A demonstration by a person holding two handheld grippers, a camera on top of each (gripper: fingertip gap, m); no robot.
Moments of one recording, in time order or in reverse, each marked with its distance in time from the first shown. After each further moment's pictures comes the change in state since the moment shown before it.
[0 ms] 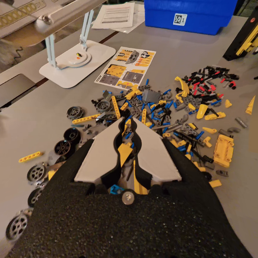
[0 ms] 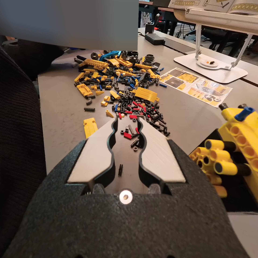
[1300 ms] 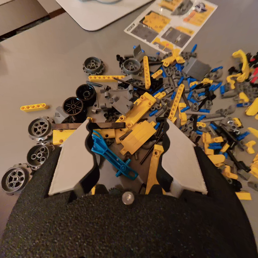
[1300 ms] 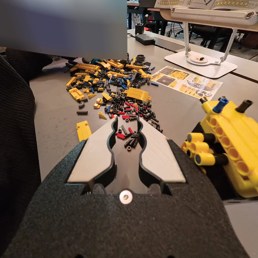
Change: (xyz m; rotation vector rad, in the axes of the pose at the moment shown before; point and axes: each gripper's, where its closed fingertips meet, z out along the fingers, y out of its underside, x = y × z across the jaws) left arm -0.038 0.060 0.009 -0.220 -0.169 -0.204; right arm 0.015 0.000 -0.002 0.009 0.046 0.054
